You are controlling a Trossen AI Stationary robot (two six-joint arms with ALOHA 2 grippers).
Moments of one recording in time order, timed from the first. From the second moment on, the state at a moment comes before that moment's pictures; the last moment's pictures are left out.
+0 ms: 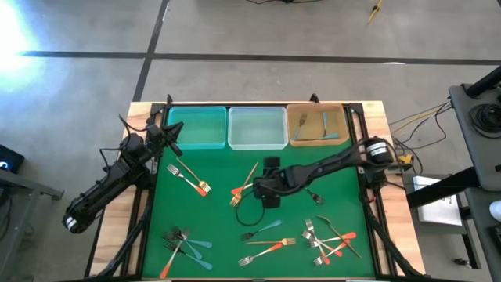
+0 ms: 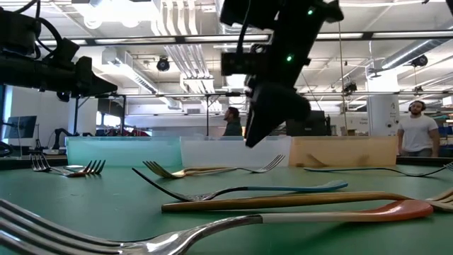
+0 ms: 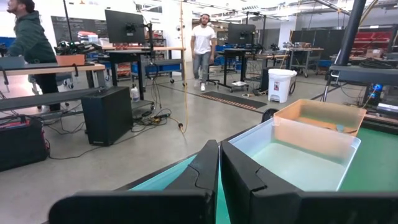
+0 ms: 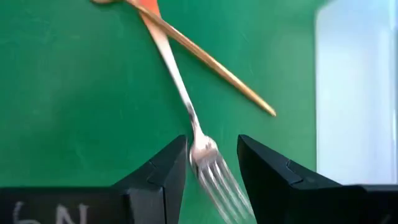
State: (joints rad) left arm 0.80 0.01 0.02 0.03 0.01 0.01; right arm 0.17 1.95 1.36 -0.60 0.42 0.00
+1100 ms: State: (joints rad) left arm 0.80 0.01 0.02 0.03 0.01 0.01; right arm -0.02 2.09 1.46 -0.62 0.00 -0.08
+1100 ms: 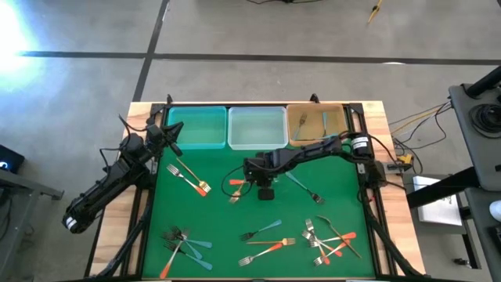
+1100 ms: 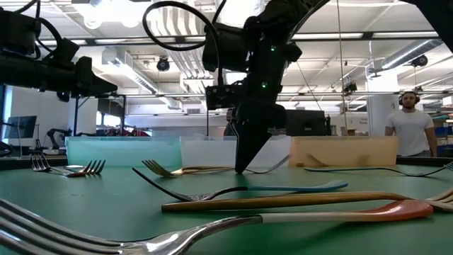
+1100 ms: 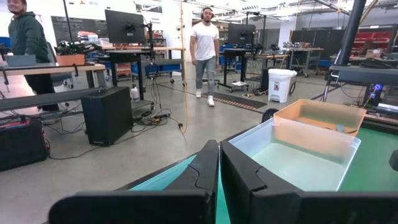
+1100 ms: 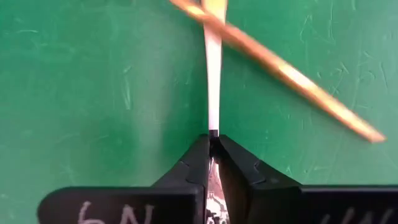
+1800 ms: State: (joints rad) left arm 0.80 0.00 0.02 0.03 0.01 0.00; right arm -0.02 2.09 1.62 -1.19 0.05 -0.03
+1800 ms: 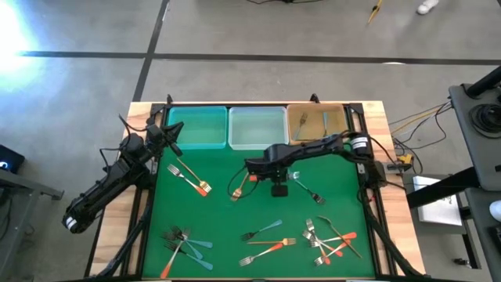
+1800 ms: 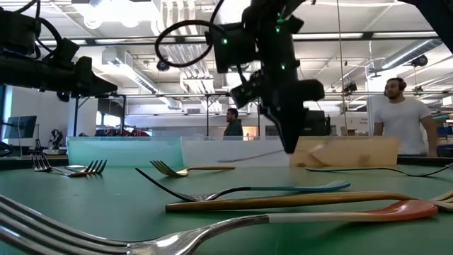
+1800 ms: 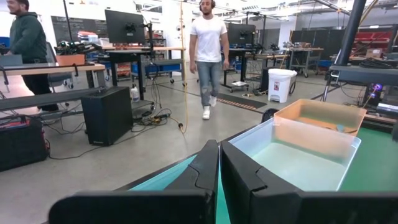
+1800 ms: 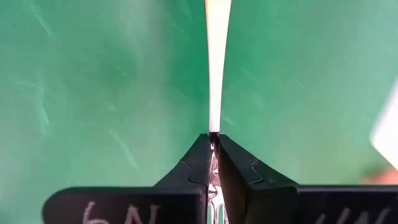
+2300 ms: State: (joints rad) left arm 0.80 0.00 0.02 0.03 0.01 0.00; right arm -0.02 2.08 1.75 -1.28 0.50 0.06
